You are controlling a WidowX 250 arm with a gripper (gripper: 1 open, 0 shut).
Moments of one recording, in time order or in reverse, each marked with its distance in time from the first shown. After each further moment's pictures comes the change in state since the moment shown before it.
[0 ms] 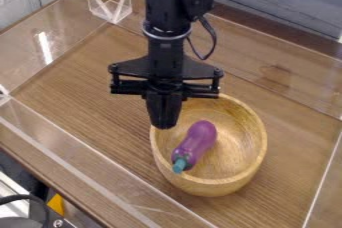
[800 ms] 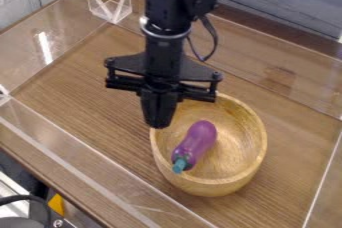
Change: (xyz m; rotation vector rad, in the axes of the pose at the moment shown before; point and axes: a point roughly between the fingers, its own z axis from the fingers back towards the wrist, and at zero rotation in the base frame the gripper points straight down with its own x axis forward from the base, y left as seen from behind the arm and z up) arm -0.002 0.012 0.006 0.050 -0.005 -0.071
